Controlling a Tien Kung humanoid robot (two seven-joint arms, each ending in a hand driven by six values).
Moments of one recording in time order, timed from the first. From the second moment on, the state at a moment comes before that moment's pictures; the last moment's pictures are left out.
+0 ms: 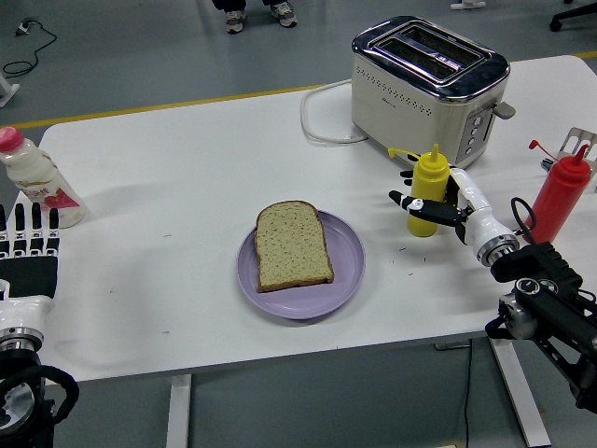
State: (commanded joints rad) left arm -0.02 0.00 -1.70 -1.55 0.08 0.11 -0.07; right arm 0.33 -0.18 1.03 1.27 -1.04 -0.27 0.11
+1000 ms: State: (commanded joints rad) left arm -0.02 0.00 -1.70 -1.55 0.08 0.11 -0.07; right arm 0.37 -0.16 1.01 1.17 -0.96 -0.34 0.19
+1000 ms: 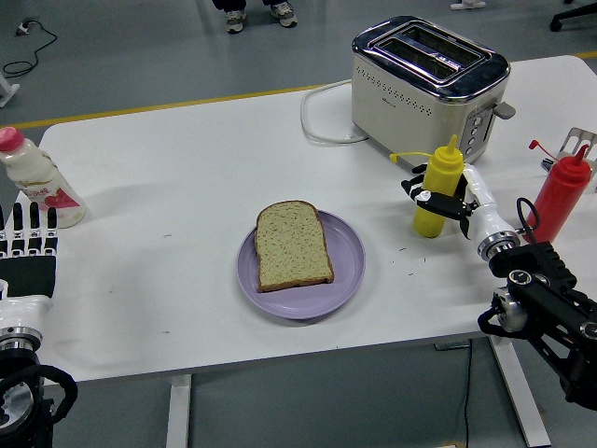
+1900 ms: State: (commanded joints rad) left arm -0.02 0.00 -1.70 -1.55 0.08 0.11 -0.07; right arm 0.37 -0.16 1.00 1.19 -0.91 -0.38 0.21
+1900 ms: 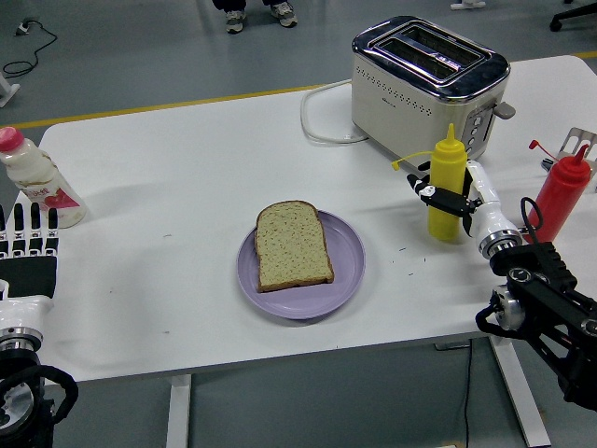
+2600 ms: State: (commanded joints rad) left arm -0.01 0.00 -1.70 -1.55 0.08 0.11 -0.07; right arm 0.36 -0.24 1.01 1.43 -1.08 -0.37 0.13
